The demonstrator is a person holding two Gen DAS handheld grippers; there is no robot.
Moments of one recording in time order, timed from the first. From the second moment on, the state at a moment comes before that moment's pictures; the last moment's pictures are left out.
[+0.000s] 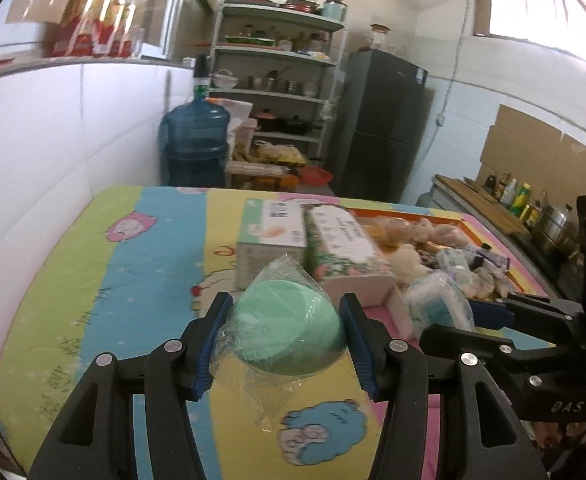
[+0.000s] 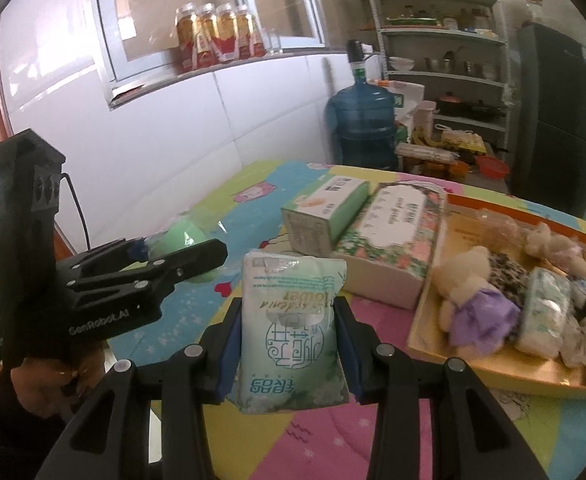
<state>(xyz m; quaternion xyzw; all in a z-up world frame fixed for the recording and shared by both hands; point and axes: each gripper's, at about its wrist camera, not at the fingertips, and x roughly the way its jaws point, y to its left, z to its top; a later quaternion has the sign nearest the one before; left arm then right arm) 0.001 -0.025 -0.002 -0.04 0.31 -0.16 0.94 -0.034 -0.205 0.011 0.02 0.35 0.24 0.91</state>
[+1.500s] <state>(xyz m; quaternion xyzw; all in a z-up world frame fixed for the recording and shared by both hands) 0.052 -0.218 0.003 0.01 0.30 -0.24 0.92 -0.020 -0.392 -0.011 0.13 0.33 0.14 0.93</state>
